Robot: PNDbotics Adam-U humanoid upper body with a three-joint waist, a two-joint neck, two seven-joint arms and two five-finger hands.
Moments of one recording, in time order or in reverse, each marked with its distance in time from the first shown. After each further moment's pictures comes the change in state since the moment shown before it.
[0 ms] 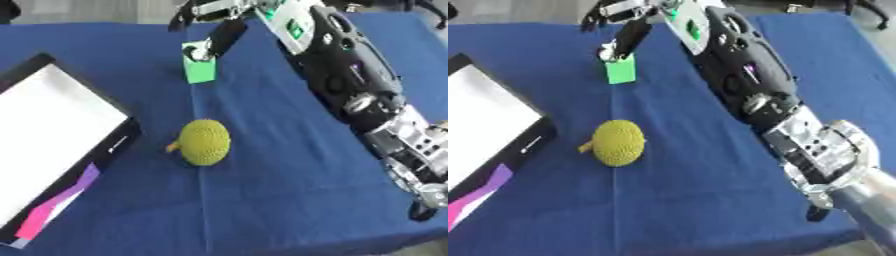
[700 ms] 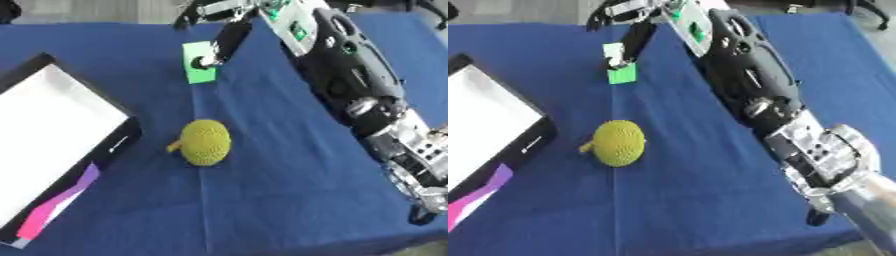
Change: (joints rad) left arm 0.000 0.000 0.000 0.012 0.000 -0.002 -0.003; right arm 0.008 0.000 -0.033 -0.040 0.065 0.050 0.014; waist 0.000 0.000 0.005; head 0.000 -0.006
